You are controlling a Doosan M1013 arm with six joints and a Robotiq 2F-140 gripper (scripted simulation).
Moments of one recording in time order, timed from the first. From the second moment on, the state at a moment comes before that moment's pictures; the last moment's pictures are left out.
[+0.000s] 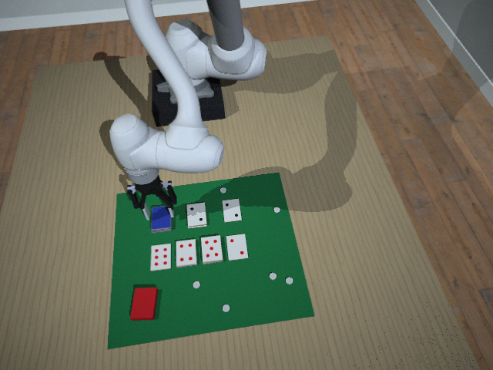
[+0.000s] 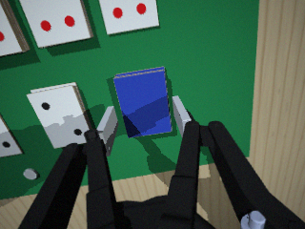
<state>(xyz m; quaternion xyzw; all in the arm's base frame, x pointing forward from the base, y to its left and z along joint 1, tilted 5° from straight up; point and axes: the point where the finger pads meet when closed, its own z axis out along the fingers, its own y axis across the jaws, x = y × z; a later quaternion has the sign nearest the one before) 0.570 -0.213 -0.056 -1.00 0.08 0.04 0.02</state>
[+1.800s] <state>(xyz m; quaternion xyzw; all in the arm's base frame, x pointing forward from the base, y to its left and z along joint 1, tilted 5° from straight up) 0.569 -0.212 -0.065 -1.00 0.08 0.04 0.02</state>
